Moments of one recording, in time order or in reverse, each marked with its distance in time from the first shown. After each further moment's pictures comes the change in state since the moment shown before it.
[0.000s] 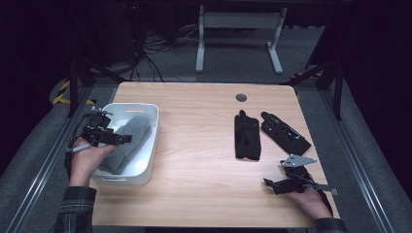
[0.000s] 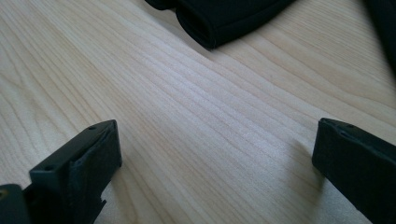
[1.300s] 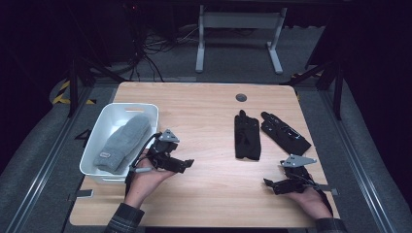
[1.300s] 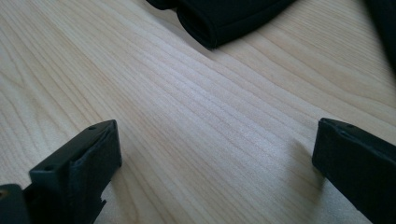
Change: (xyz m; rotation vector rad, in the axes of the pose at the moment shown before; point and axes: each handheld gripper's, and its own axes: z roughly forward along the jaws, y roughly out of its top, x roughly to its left) left arm -0.157 -0.018 0.075 -0.061 -0.260 0.344; right arm 0.000 0.000 0.000 0.002 0.000 0.000
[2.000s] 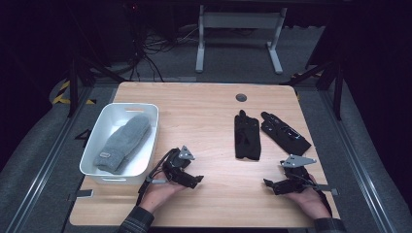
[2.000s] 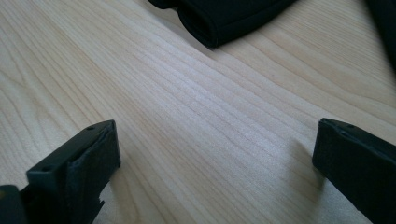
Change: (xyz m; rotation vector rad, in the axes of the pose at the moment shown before) left arm -0.019 -0.028 0.058 0.101 0.035 0.128; right arm 0.000 0.000 0.000 0.000 0.000 -0.003
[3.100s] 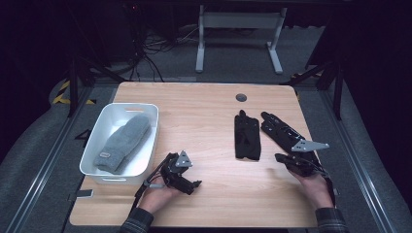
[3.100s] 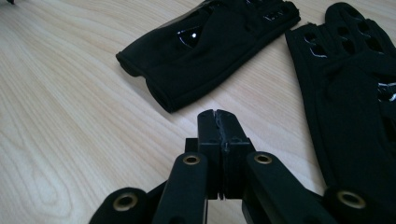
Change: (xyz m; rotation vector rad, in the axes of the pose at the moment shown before) left arm 0.006 -0.019 0.009 -0.073 -0.019 0.078; right arm -0.029 0.036 -0.022 -0.062 -0.010 0.027
